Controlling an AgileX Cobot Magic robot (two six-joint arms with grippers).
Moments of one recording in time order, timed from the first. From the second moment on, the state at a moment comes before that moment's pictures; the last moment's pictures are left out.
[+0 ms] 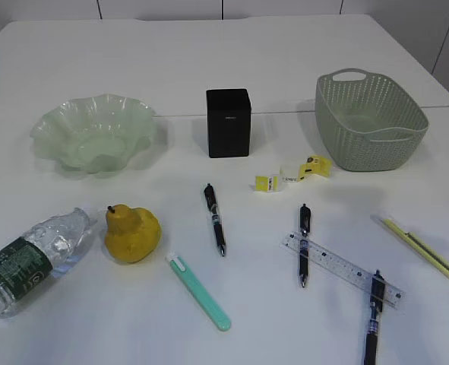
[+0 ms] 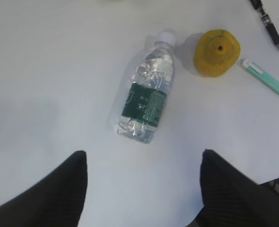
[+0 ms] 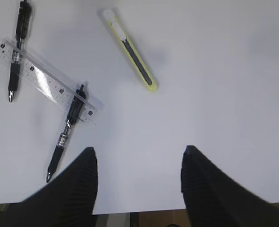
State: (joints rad) left arm -0.12 1.07 -1.18 -0.05 1.24 0.08; right arm -0.01 1.24 -1.13 -0.01 1.23 0.05
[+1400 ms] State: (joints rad) left arm -0.38 1.91 -1.60 -0.17 1.23 0.10; right arm -0.01 1.49 -1.23 0.07 1.23 0.05
